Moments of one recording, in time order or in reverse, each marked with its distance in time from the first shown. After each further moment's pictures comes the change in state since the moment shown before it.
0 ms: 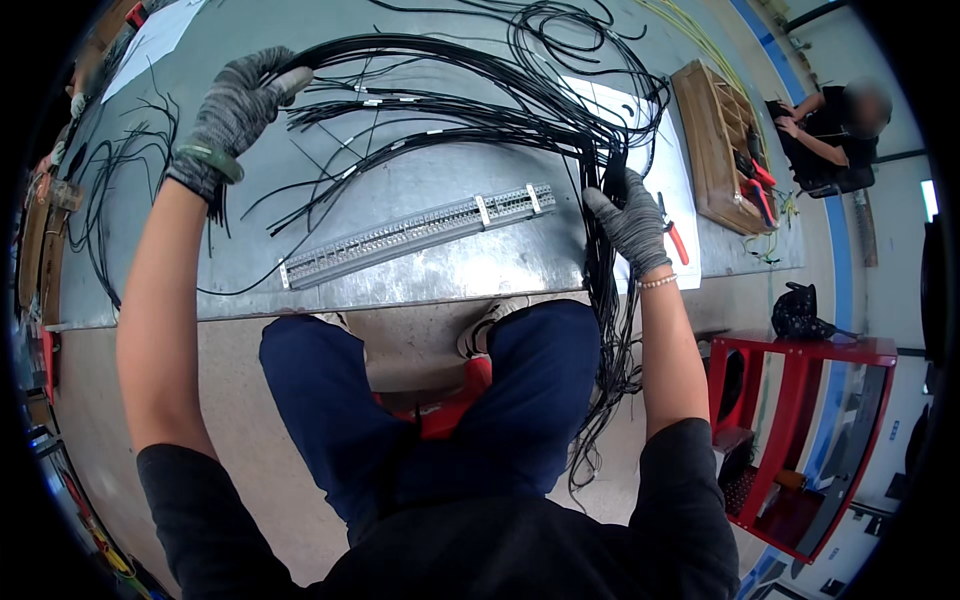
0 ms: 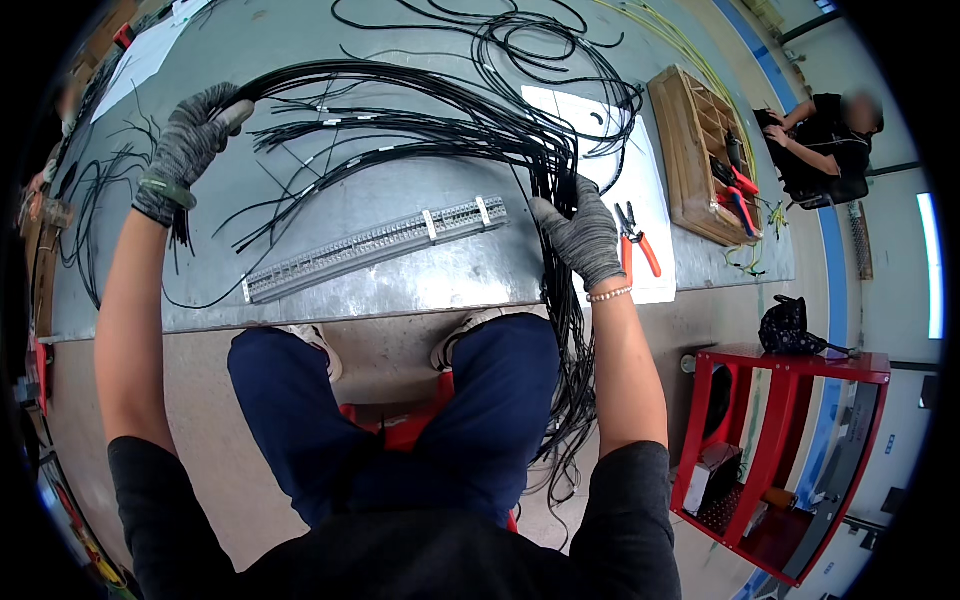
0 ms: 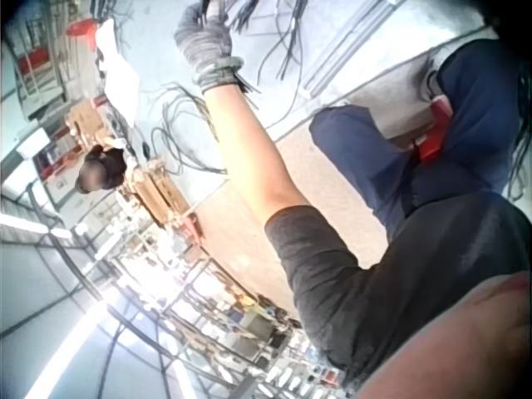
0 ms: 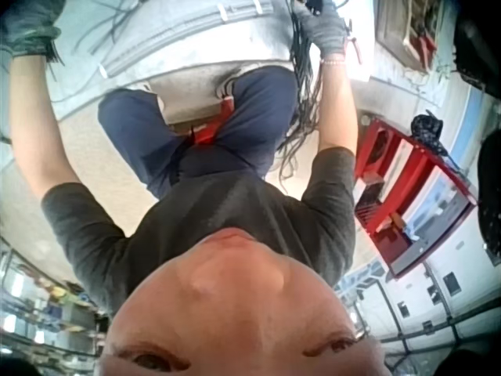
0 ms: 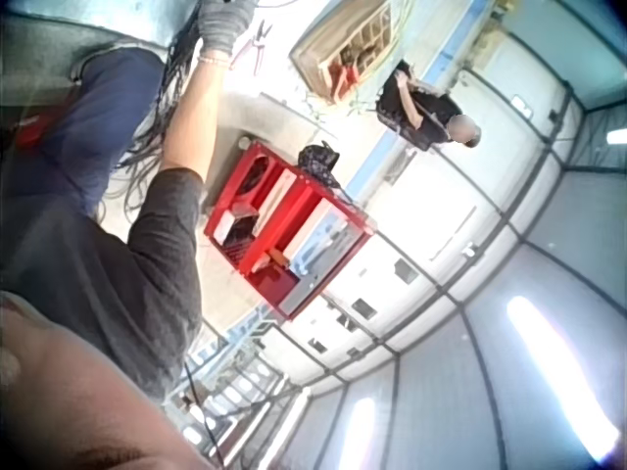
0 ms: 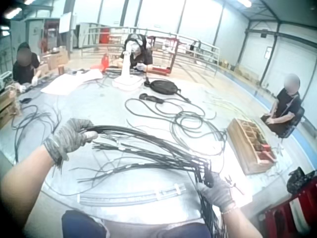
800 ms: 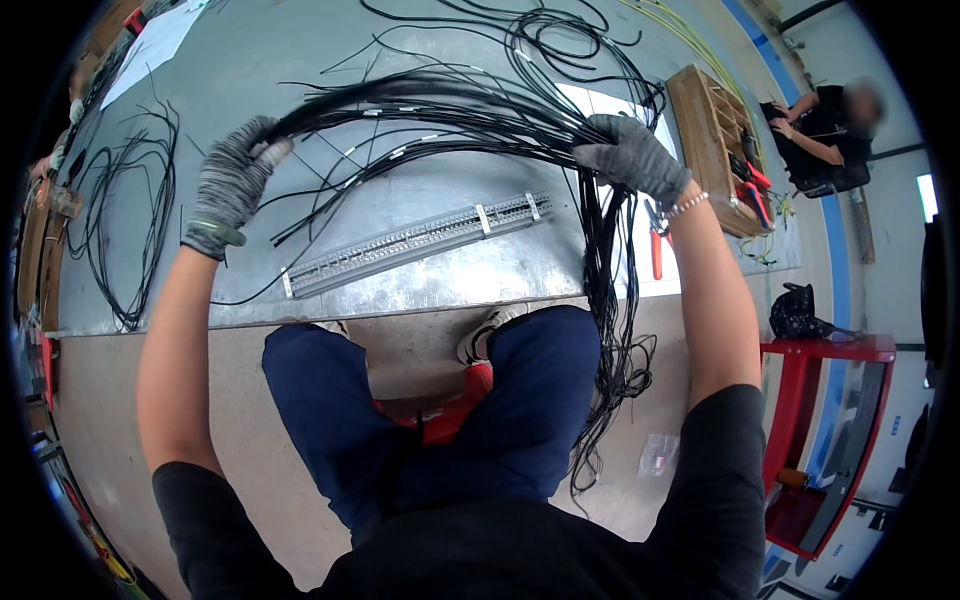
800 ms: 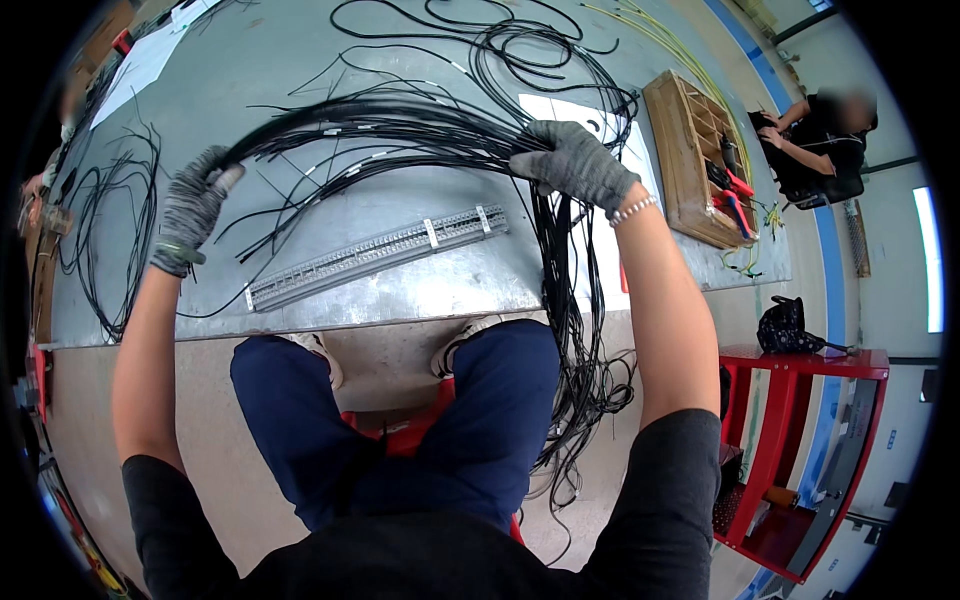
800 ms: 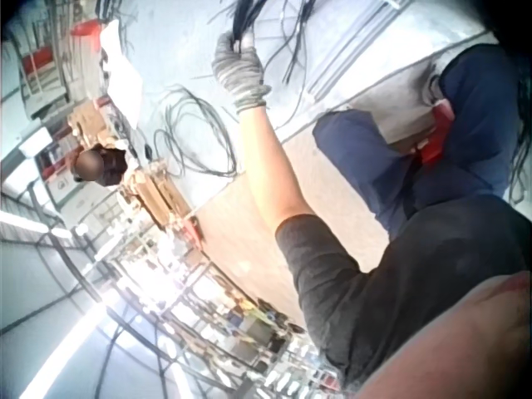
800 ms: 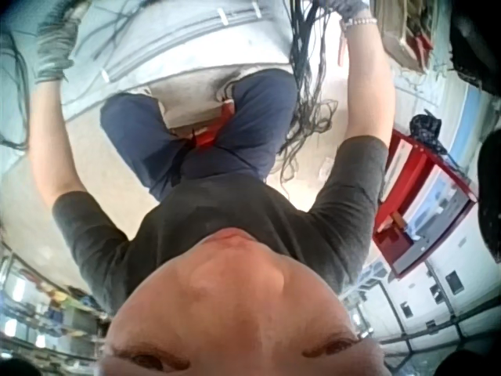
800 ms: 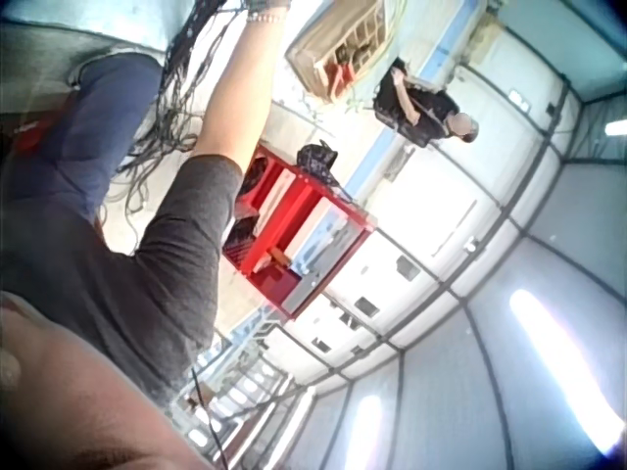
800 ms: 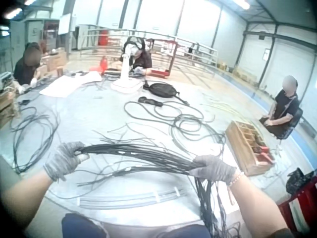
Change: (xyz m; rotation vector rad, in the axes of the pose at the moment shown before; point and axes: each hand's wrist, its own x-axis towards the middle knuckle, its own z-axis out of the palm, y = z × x) left_hand -0.049 -0.044 0.013 0.187 0.085 -0.012; right_hand 0.067 -0.080 -0.049 0.169 -0.518 0.060
